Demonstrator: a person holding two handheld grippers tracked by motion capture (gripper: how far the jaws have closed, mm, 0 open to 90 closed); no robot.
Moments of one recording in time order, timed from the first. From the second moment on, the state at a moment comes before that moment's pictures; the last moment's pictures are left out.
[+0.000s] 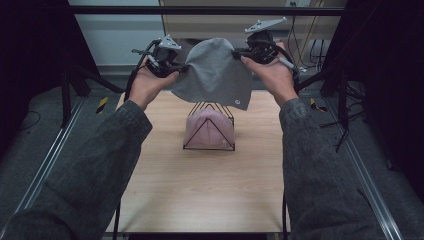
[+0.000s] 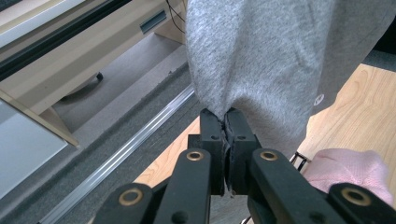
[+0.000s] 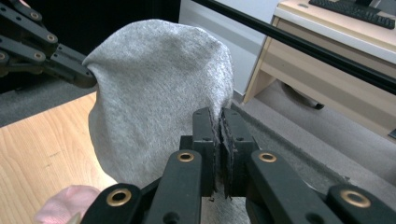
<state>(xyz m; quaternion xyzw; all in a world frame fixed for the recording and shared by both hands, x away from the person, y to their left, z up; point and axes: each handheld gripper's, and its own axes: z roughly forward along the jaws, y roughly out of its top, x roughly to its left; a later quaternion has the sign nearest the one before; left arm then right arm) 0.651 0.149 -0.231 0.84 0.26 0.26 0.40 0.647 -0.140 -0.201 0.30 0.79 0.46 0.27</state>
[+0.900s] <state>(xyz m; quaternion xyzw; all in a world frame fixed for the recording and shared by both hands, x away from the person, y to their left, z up) 0.648 0.148 -0.265 0.86 0.25 0.24 0.38 0.646 -0.140 -0.237 0.31 0.80 0.44 0.25</state>
